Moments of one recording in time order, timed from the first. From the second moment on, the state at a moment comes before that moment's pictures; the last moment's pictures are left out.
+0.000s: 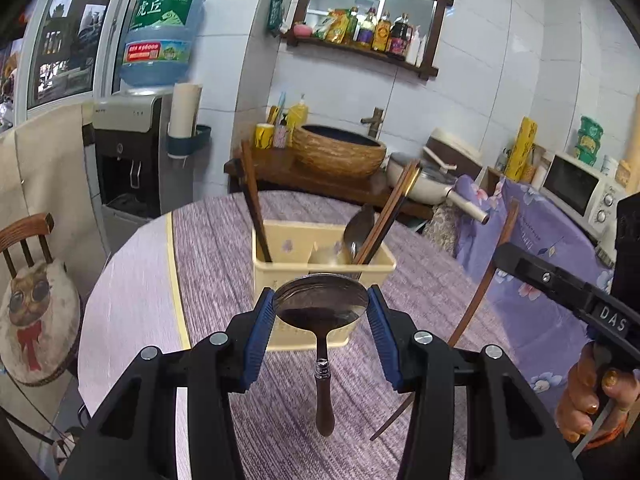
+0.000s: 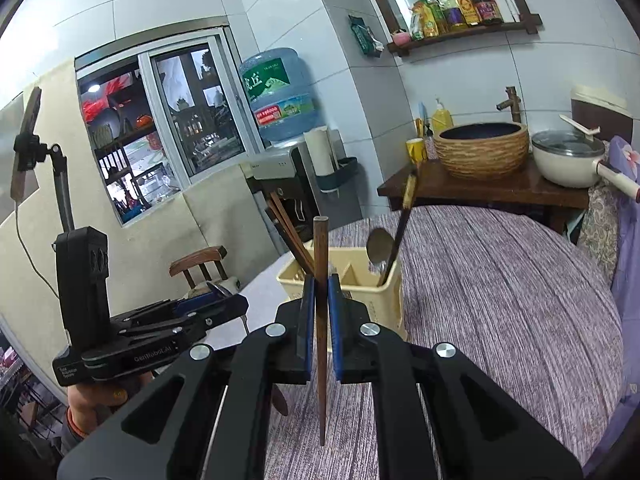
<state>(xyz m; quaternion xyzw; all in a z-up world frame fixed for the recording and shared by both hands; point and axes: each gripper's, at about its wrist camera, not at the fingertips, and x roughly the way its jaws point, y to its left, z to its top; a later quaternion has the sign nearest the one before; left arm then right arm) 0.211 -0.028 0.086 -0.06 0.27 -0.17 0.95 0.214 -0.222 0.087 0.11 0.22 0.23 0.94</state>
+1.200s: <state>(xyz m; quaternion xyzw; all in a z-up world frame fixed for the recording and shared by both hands) 0.303 -0.044 0.058 -0.05 0.23 -0.09 0.97 0.310 -0.185 0.075 0.06 0.15 0.13 0.98</state>
